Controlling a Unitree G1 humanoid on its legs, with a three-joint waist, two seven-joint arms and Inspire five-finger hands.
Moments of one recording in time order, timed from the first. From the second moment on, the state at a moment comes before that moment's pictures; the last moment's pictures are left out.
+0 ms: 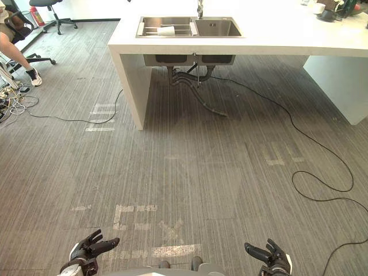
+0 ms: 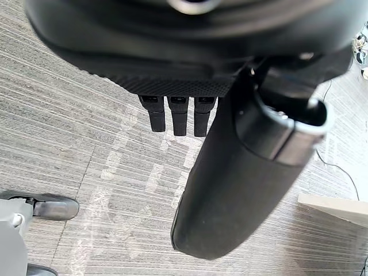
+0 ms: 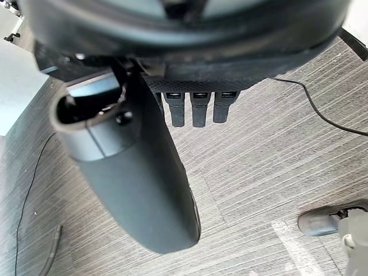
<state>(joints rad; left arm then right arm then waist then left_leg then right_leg) 0.13 0.22 0.27 0.90 -0.22 -0.03 0.00 0.17 -0.19 -0.43 0.90 0.16 -0.03 -0.01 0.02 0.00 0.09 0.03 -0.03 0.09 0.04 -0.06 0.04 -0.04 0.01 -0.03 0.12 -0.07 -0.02</state>
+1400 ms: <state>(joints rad) 0.21 0.14 0.17 0.58 -0.28 -0.02 0.04 0.17 -0.18 -0.42 0.79 0.18 -0.01 -0.05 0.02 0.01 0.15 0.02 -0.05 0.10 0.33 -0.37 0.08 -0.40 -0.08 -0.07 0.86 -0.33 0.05</state>
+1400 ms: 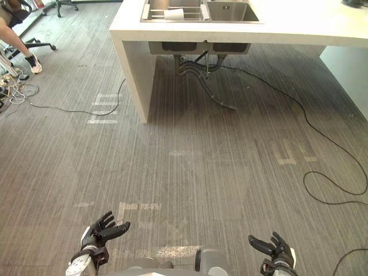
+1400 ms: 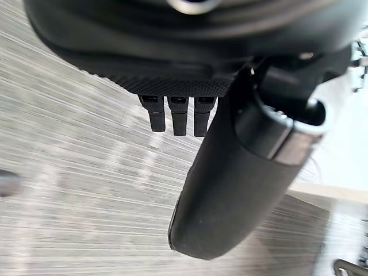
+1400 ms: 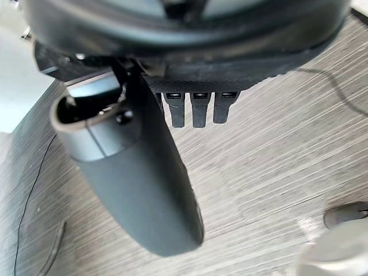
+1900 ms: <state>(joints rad) 0.10 0.07 0.17 0.39 -0.33 -0.03 0.08 0.15 -0.20 -0.35 0.64 0.21 -0.03 -0.06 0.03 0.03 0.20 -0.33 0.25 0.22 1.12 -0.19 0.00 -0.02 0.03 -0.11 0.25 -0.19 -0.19</state>
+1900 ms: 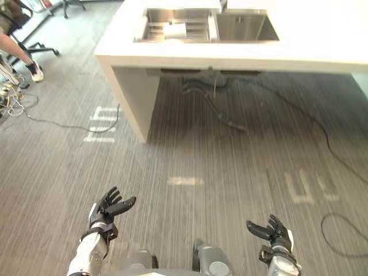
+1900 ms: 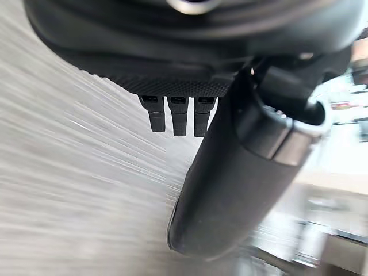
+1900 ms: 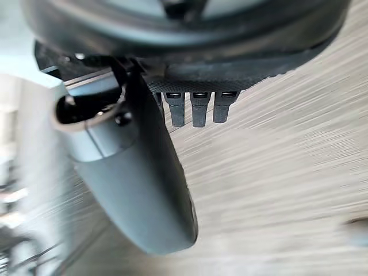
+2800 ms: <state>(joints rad) 0.02 0.07 0.09 -0.24 -0.31 -0.17 0.27 0.18 -0.18 -0.32 0.74 0.20 -0.03 -0.04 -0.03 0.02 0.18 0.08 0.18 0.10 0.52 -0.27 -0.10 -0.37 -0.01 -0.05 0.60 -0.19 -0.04</state>
